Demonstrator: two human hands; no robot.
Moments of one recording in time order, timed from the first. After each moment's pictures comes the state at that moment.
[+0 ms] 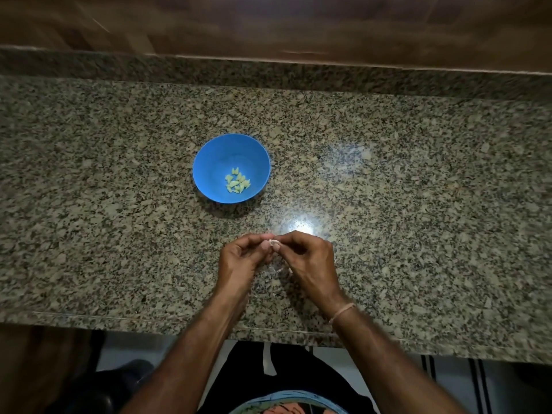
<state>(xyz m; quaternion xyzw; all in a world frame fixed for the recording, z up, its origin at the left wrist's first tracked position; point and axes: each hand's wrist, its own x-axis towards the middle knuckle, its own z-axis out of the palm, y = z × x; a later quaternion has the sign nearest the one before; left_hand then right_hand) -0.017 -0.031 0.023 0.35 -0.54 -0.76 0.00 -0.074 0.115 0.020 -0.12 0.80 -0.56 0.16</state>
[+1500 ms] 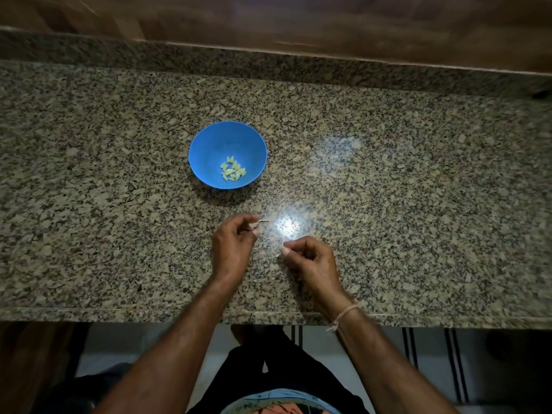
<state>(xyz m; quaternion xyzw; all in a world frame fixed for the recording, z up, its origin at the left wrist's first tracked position) -0.016 -0.052 0.001 0.29 -0.78 -0.55 0.04 -0.034 0.130 0.014 0.10 0.71 -0.65 0.26</state>
